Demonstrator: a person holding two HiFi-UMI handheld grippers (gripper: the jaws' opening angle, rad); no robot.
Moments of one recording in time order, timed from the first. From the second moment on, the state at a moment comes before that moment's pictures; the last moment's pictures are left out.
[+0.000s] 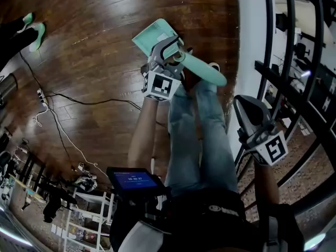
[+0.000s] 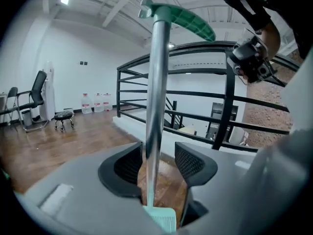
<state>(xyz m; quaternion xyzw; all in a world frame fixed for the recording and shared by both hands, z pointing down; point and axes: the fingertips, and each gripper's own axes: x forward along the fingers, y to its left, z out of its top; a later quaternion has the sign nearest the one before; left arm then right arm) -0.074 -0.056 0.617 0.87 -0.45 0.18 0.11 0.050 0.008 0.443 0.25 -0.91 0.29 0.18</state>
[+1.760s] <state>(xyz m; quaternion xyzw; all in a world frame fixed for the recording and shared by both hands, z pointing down) -0.004 0.211 0.048 0.83 -0.56 0.08 0.02 0.036 0.175 0.044 0.12 -0.99 0.09 -0.04</state>
